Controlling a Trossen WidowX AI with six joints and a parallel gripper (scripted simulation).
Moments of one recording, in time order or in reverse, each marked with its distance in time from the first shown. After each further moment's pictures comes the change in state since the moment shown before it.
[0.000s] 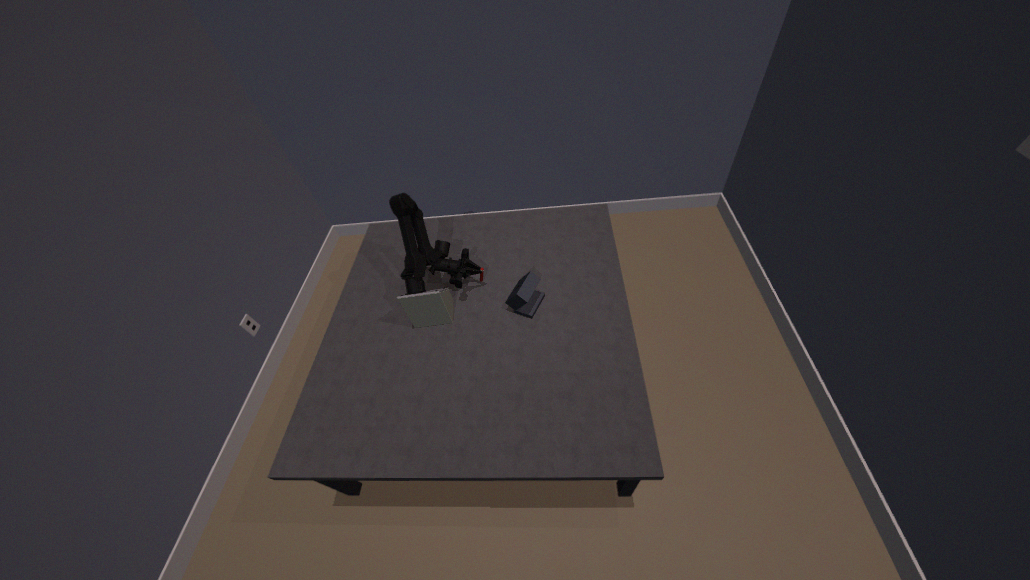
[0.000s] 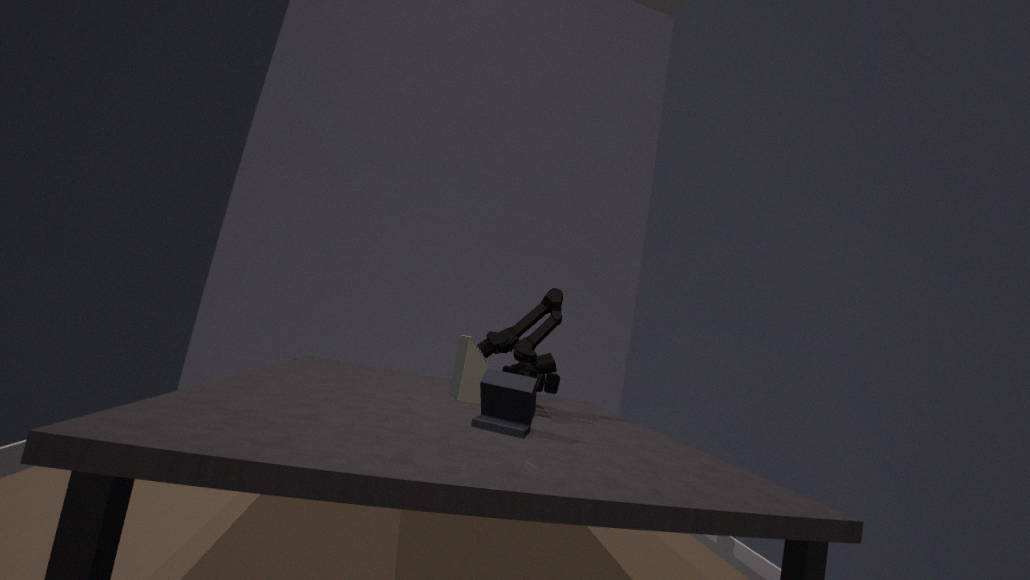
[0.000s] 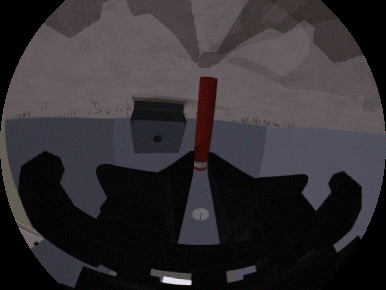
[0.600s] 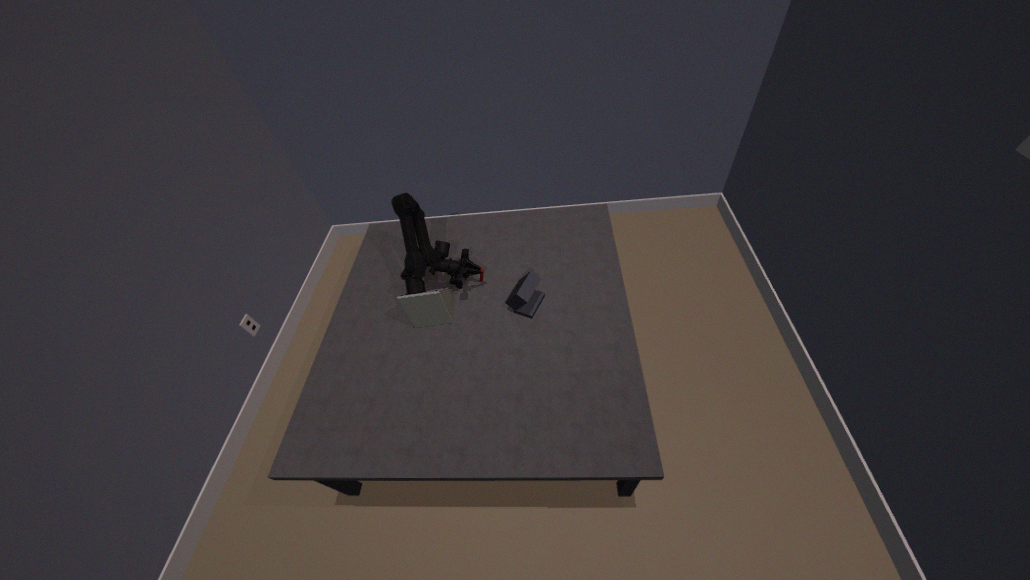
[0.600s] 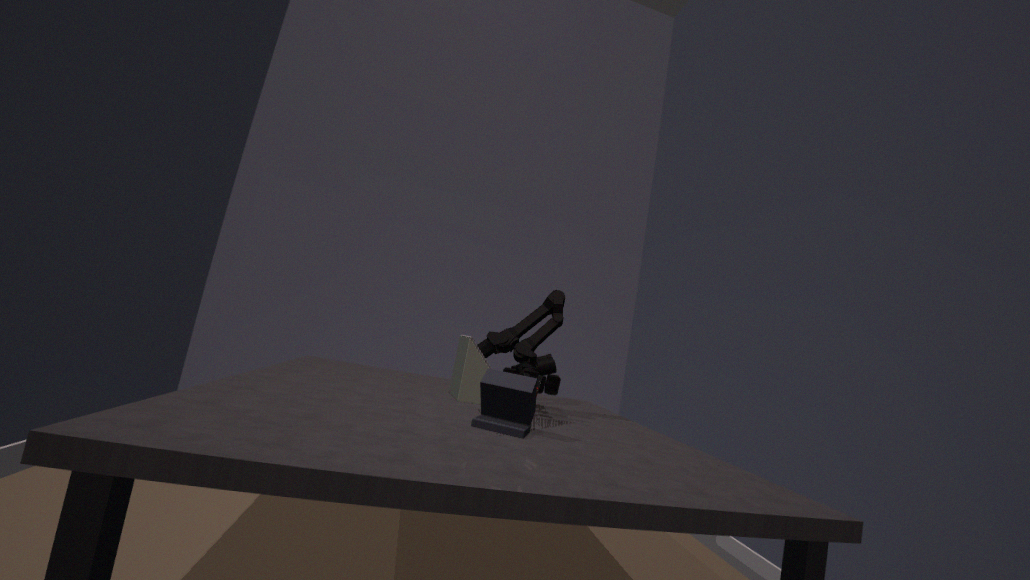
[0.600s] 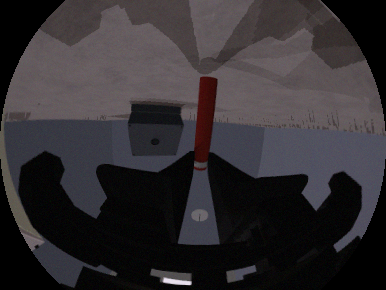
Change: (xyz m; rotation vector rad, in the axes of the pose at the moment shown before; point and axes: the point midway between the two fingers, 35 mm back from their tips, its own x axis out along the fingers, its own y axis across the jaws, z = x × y) arm 0.000 -0.003 0.005 0.002 -0.010 -0.016
